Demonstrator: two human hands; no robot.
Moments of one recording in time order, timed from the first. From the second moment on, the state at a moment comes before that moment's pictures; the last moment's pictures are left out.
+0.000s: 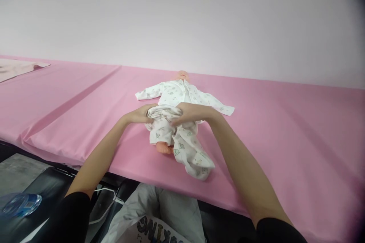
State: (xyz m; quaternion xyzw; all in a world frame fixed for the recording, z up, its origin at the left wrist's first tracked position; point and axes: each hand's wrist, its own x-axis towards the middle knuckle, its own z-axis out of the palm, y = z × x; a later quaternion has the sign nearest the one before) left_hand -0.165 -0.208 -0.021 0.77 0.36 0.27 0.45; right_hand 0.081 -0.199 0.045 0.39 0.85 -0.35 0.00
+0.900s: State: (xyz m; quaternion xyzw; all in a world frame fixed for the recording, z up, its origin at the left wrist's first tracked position) left_hand -0.103 -0.212 -0.029 0.53 0.38 0.41 0.64; right_hand 0.093 -0.169 0.026 0.41 0.65 -0.58 -0.27
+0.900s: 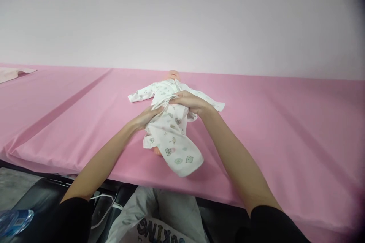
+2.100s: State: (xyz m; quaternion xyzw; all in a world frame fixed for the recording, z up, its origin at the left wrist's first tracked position) left_hand -0.097 -0.219 -0.031 0.57 0.36 0.33 0.66; right_hand 0.102 -0.244 -0.026 0.39 0.46 -0.68 -0.41
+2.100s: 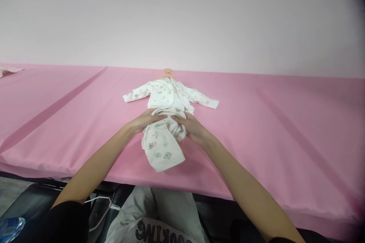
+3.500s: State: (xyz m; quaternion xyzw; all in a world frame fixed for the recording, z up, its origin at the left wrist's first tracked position) left_hand -0.096 -0.218 -0.037 0.52 0.32 0.36 0.70; right_hand 0.101 -0.242 -0.033 0.34 0.51 -0.66 -0.44
